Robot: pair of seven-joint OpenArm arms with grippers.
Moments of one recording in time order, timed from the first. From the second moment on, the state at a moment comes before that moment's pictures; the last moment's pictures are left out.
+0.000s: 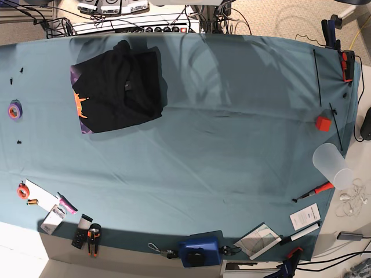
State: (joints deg) left arm 50.1 0.5 -21.5 89.8 -15.0 -23.7 56.1; right arm -58.7 21.4 23.0 105.4 30.6 37.3 -76.5
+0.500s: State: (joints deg) left arm 33.5 -1.9 -10.2 51.4 0.5 -23.3 19.7; right arm -28.0 22.0 -2.1 51.1 12.5 32.9 -56.7
